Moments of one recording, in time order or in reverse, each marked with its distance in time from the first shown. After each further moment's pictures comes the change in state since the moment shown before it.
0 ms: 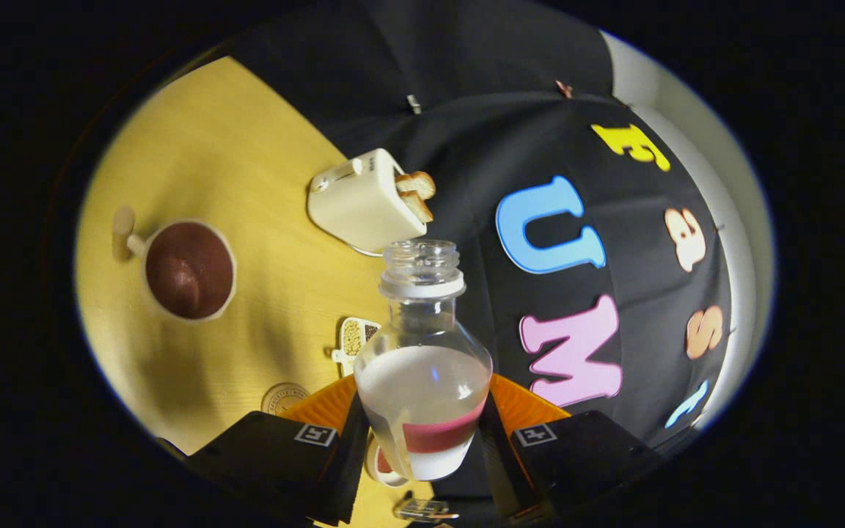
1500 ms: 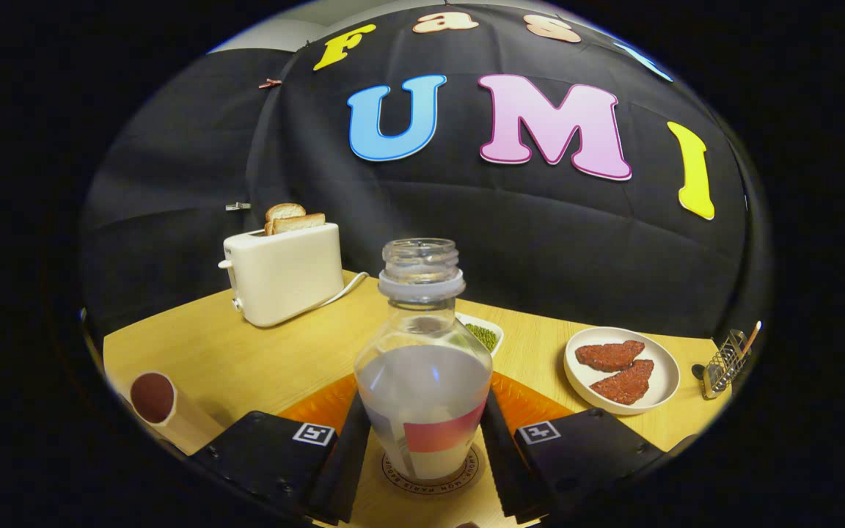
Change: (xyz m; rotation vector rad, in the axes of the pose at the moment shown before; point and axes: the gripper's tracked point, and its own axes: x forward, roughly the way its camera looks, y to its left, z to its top) arm 0.090 0.058 -0.100 1.102 -0.038 0.043
